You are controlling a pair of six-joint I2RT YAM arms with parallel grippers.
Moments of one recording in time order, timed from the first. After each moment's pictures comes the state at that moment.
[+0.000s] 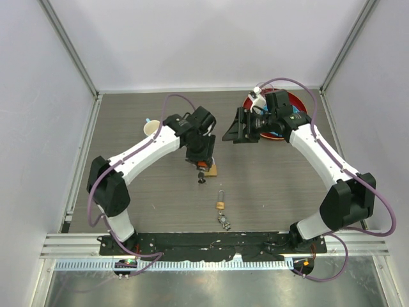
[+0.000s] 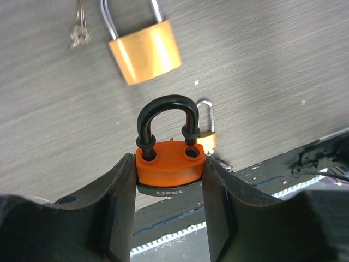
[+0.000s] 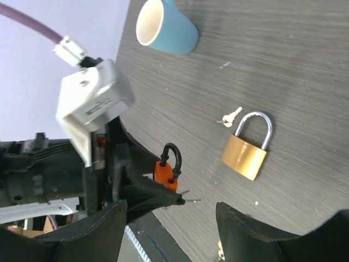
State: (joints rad) left arm -0.76 1.76 1.57 -1.02 0.06 -0.56; right arm 0.32 1.48 1.32 -0.62 -0.71 0.42
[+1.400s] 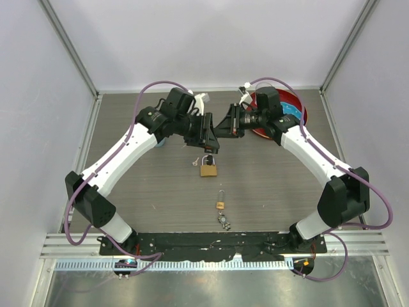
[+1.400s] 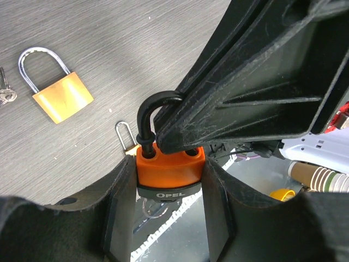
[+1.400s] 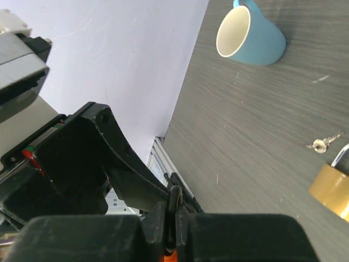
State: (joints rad) left arm -0.66 1.59 1.66 -0.86 0.39 -0.53; right arm 0.41 1.52 1.31 -0.27 -0.88 0.76
